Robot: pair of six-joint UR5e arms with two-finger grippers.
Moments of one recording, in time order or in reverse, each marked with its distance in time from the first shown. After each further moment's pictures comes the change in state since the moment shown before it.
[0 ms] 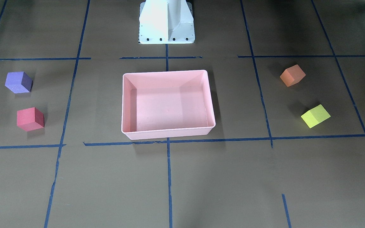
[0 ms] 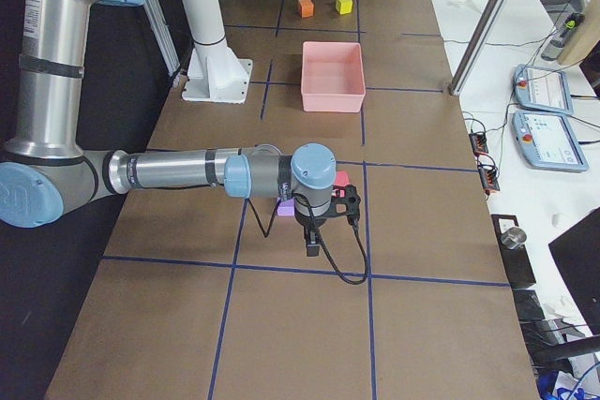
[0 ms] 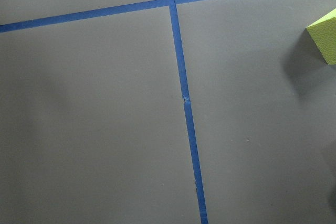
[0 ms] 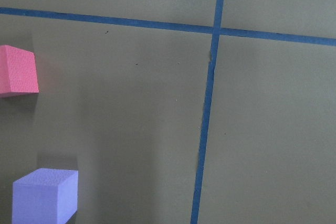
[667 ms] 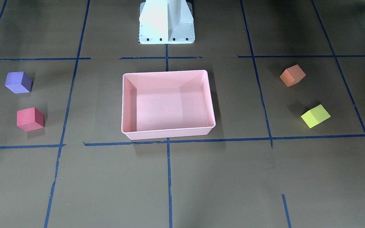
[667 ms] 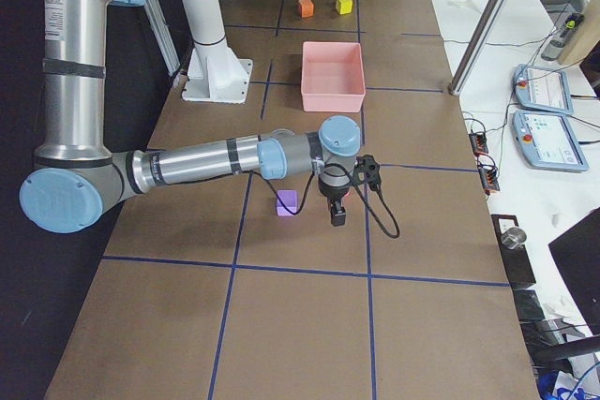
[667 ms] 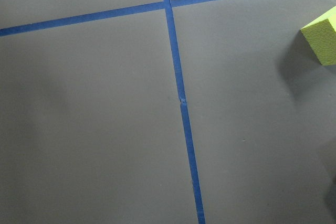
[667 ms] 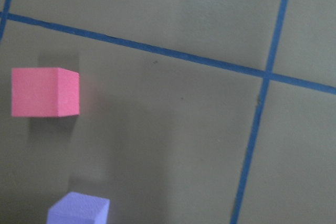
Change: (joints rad) left arm 0.000 0.003 -0.021 0.009 0.002 0.000; right arm -0.193 0.155 -0.010 0.076 -0.014 0.173
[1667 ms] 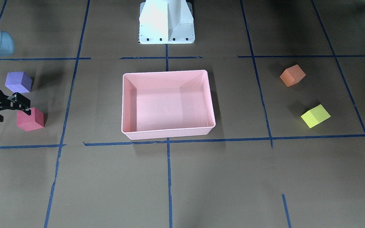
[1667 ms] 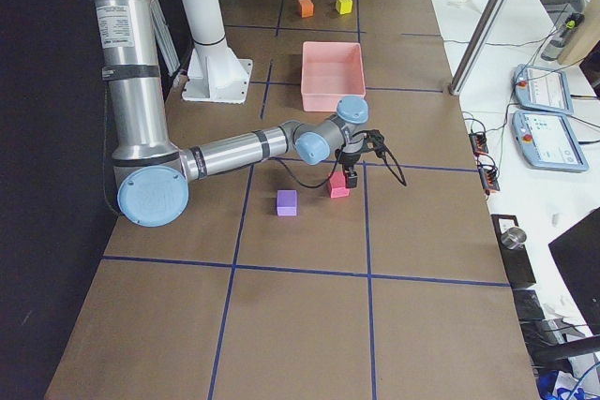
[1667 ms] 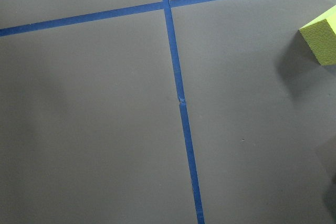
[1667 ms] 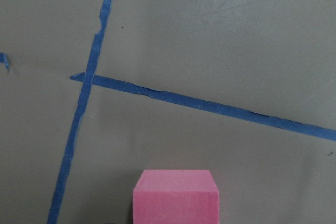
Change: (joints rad) left arm 0.000 0.000 -0.001 0.000 0.000 0.000; right arm -0.328 0.133 -0.166 0.305 -0.163 0.409
